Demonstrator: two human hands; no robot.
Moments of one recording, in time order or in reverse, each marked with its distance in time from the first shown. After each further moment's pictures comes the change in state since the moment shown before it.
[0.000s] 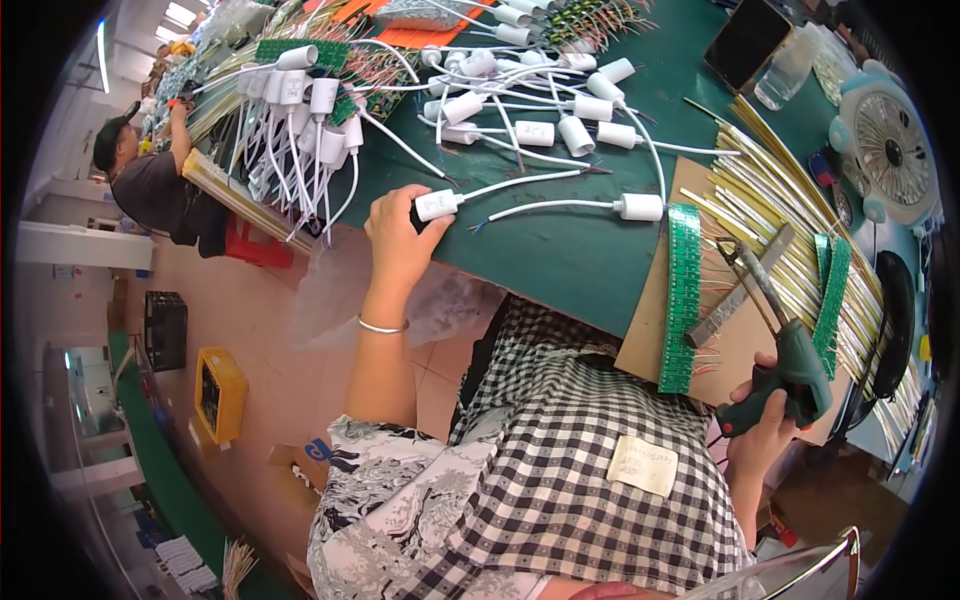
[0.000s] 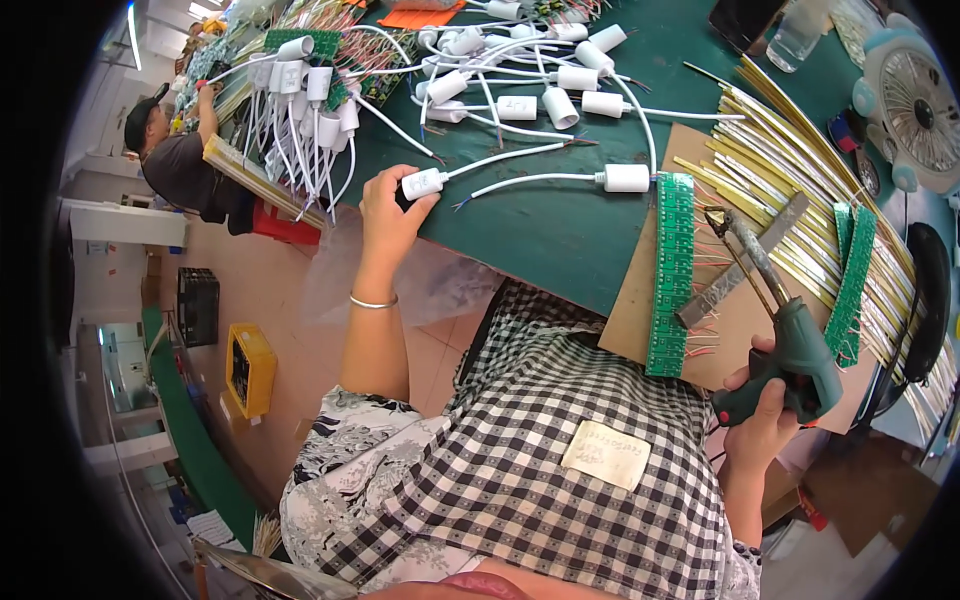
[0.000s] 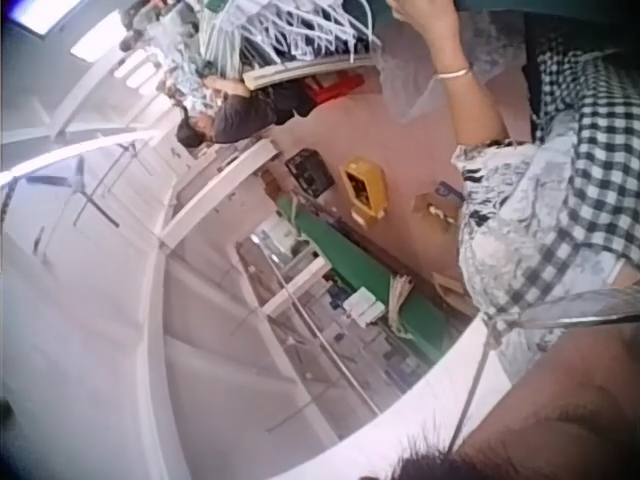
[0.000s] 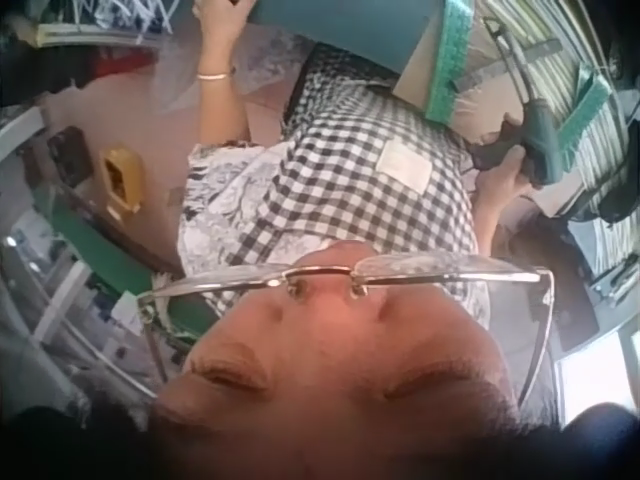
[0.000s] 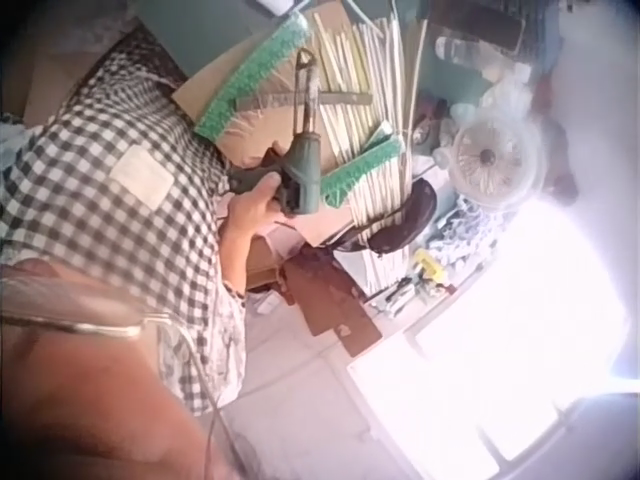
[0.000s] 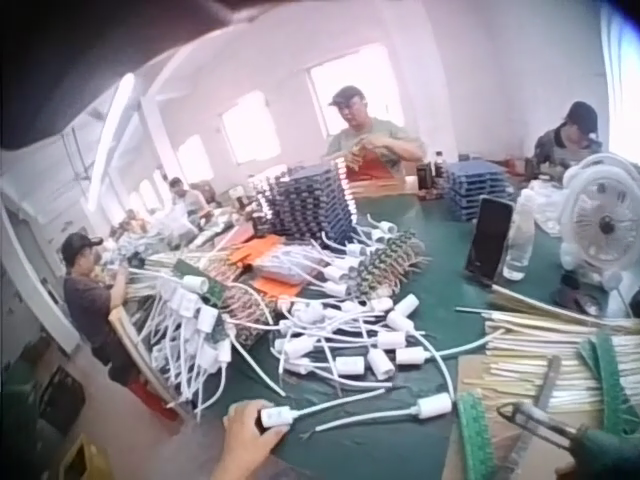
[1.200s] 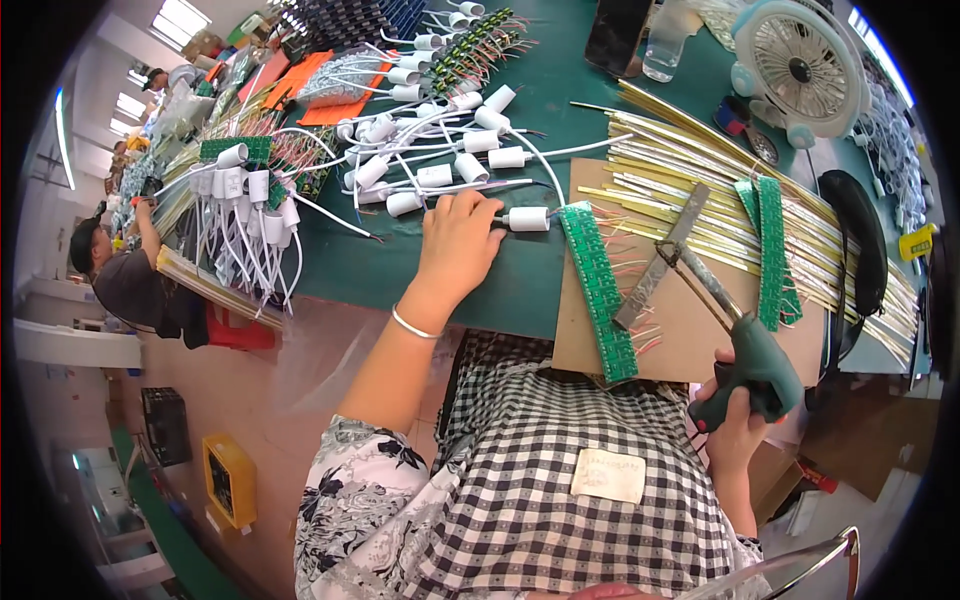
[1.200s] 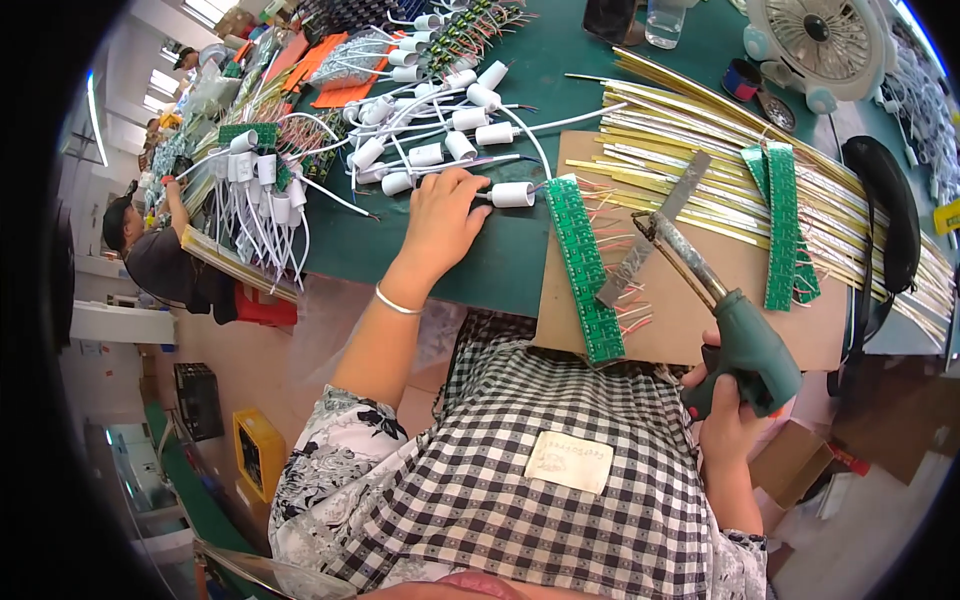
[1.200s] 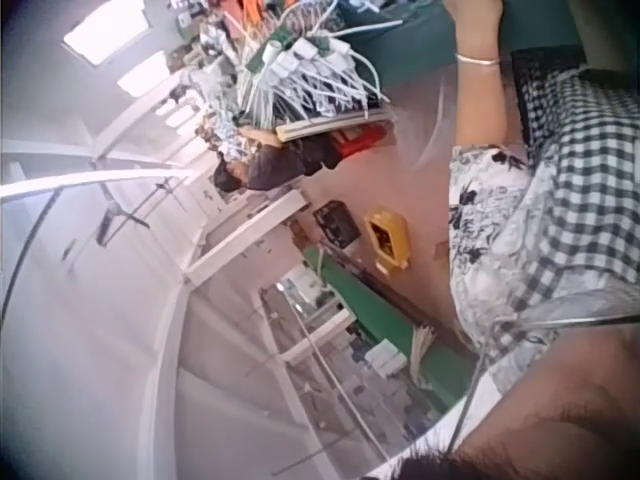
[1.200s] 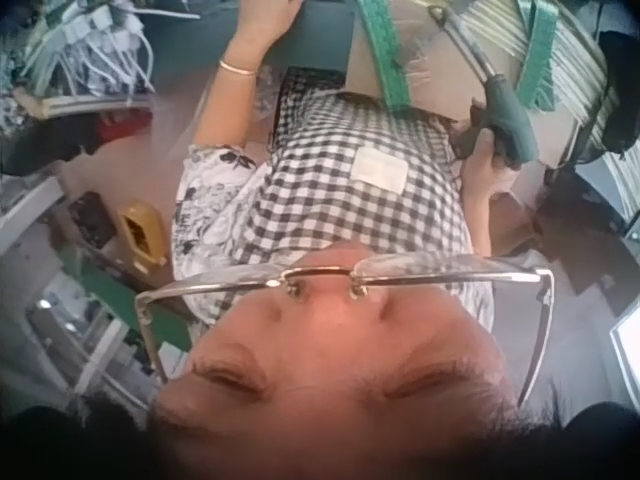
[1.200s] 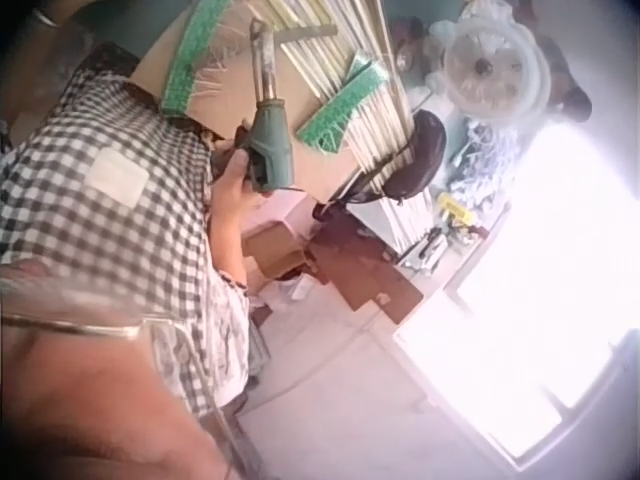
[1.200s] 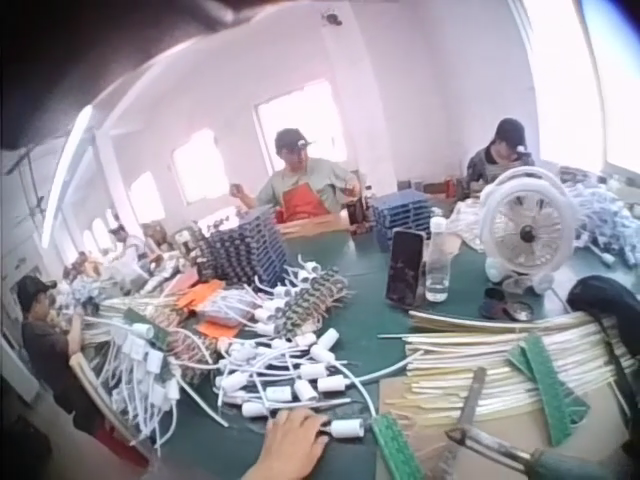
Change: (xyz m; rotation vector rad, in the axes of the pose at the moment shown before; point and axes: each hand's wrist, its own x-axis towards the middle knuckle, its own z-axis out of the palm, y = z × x) left_hand 0.030 0.138 0.057 -0.018 -0.150 0.497; right_hand -0.028 -0.009 -0.031 -0.151 0.013 -0.065
